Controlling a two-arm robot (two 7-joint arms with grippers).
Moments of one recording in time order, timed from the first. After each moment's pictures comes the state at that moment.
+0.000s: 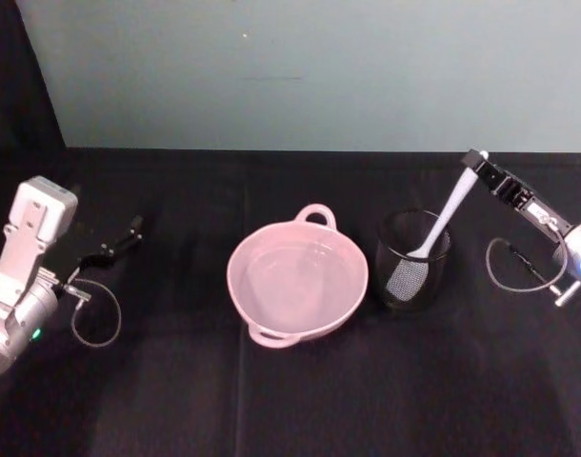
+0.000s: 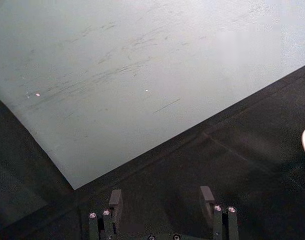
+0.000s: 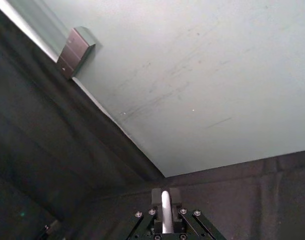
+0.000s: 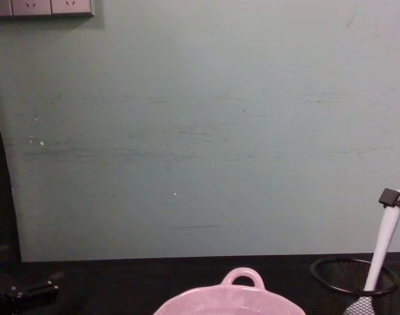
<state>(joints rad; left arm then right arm) -0.20 0.60 0.45 -1.41 -0.25 -0.12 0.03 0.38 0.51 -0.33 -1.19 1.16 0.12 0.53</state>
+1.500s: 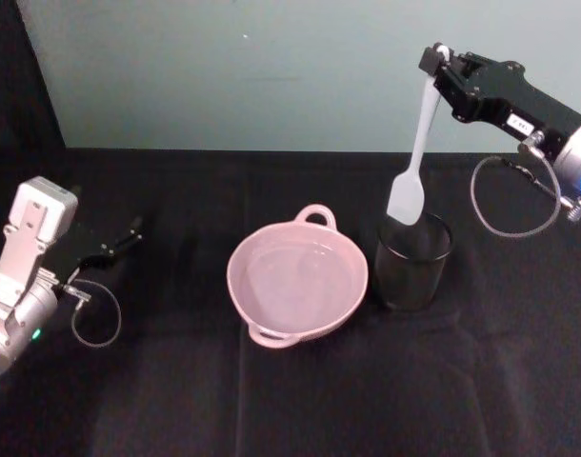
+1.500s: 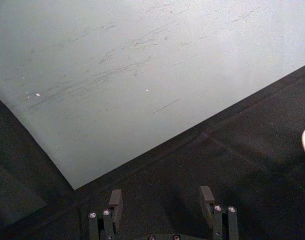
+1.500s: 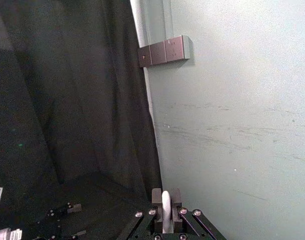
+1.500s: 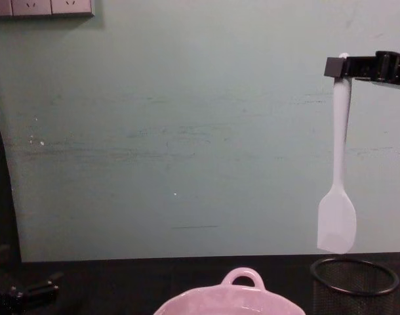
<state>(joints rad) -0.20 0.60 0.45 -1.41 -0.25 -0.12 0.03 0.42 0.64 -0.36 -1.64 0.83 0.13 0.43</state>
